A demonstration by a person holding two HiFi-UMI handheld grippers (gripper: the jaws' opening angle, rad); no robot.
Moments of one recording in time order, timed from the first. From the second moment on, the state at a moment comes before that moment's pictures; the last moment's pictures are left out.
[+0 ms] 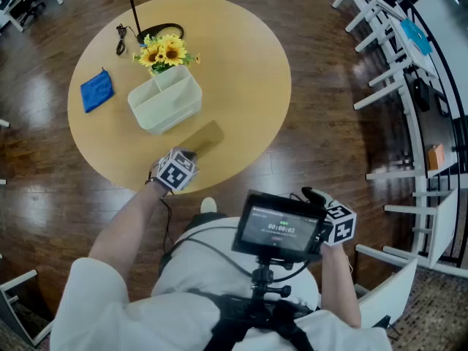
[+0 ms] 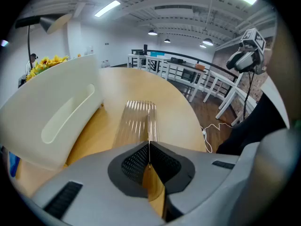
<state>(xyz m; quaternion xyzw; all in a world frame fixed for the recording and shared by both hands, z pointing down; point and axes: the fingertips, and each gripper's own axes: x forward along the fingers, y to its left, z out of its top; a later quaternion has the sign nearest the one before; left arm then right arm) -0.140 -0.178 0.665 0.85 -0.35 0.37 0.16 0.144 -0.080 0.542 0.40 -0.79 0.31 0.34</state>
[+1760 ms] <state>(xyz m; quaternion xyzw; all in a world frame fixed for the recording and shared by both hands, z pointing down) -0.233 -0.268 0.540 0.85 -0.32 0.38 0.15 0.126 -0.074 0.549 0.40 -0.80 0.33 0.31</state>
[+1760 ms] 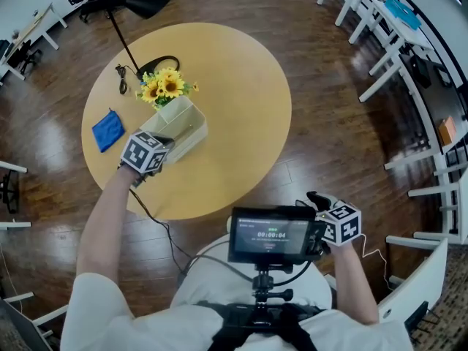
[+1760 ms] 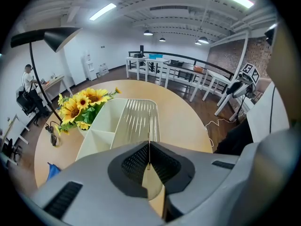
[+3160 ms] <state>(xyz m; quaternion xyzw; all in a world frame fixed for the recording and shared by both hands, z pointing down) -0.243 -0.117 0.473 0.73 -0.62 0.23 0.17 0.166 -0.058 0.543 0.30 -0.85 0.28 0.32</state>
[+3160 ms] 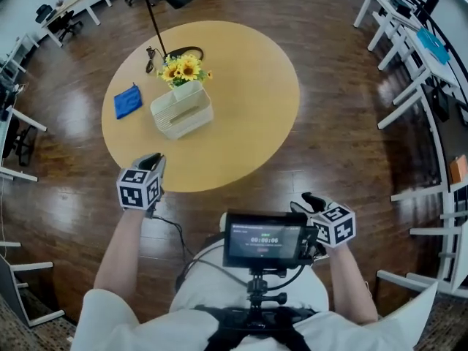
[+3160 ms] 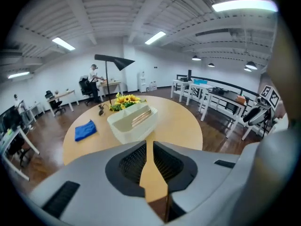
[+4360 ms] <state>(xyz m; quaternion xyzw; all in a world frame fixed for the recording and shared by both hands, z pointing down) -0.126 0.176 0.550 0.60 -0.73 0.18 0.28 0.223 0.046 0.554 0.18 -0.90 0.20 0.34</state>
